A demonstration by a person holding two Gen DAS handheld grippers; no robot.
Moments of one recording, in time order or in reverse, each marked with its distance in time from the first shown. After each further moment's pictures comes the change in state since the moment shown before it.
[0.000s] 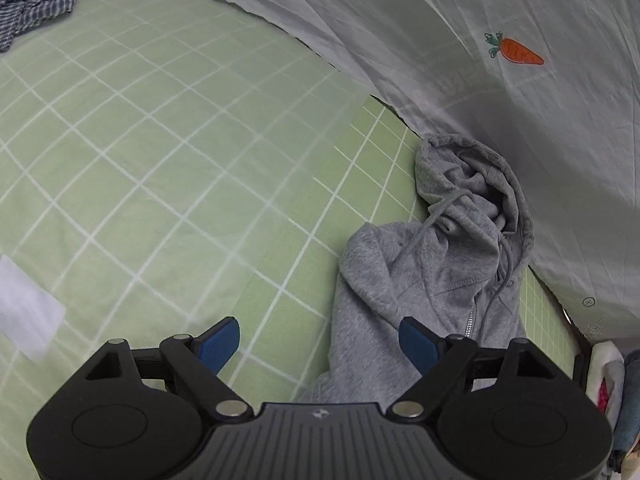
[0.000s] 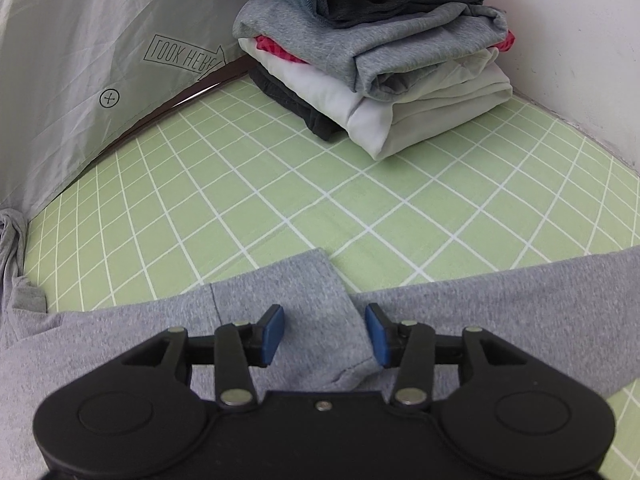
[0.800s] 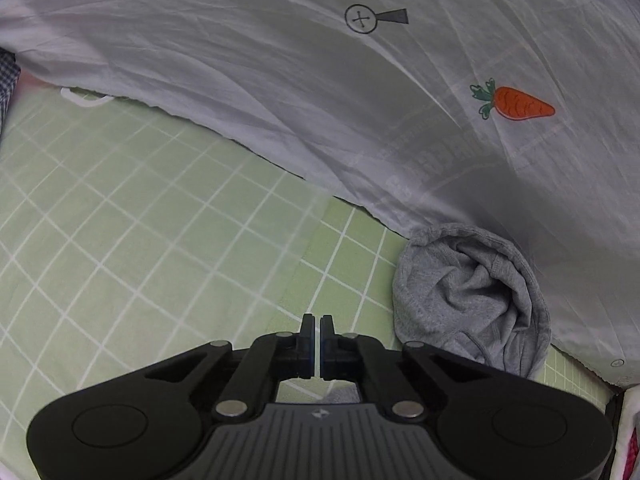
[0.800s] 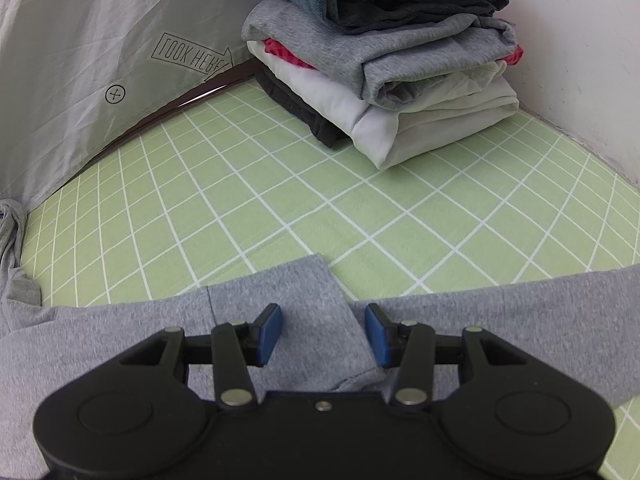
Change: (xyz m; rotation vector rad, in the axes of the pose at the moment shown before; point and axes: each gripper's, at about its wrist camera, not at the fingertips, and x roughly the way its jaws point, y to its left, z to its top) left arm 0.028 -0.063 0.093 0.186 -0.094 0.097; right arm 0.003 0.001 -0.001 -0.045 -0.028 -0.004
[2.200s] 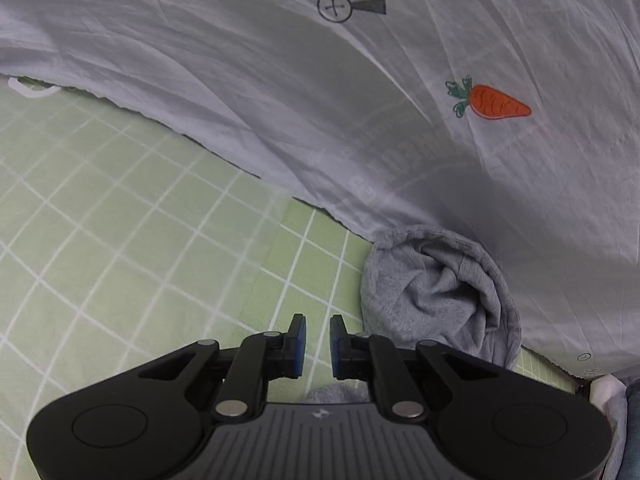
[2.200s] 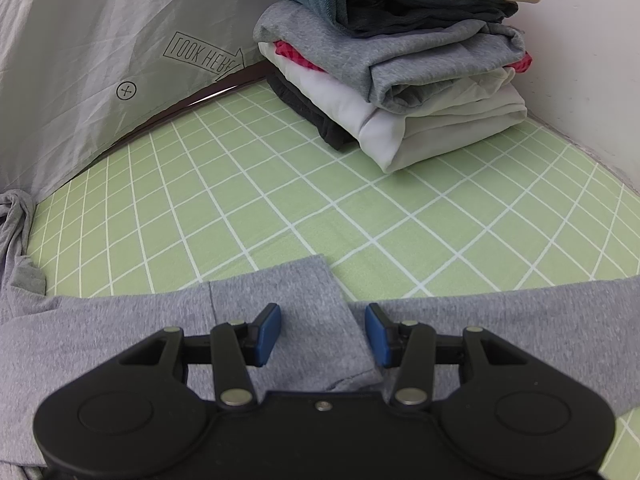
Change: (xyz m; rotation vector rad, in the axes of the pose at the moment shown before) left arm 0.018 0.010 0.000 -0.009 -0.056 -0.159; right arm -0.002 -0.001 -0.003 -0.033 -0.013 0.015
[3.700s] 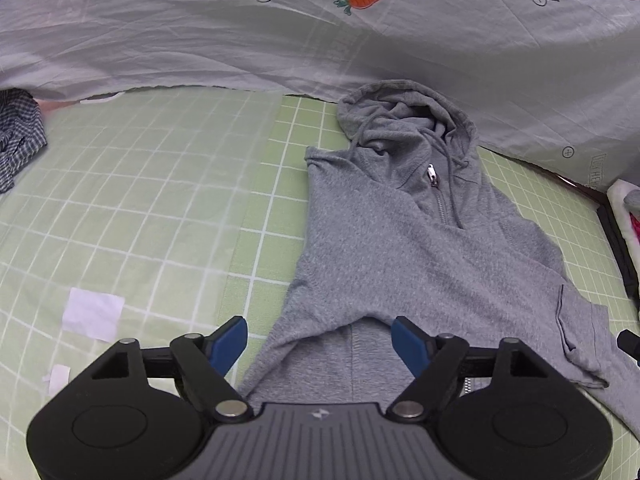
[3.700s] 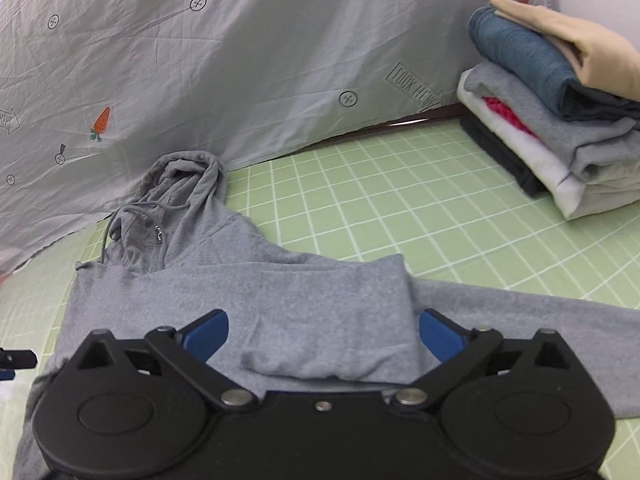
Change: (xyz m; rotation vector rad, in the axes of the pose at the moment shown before) left arm -0.148 -0.029 -0.196 0.366 0.059 0.150; right arm -0.097 0.102 -0.048 -0.224 -0.103 0.323
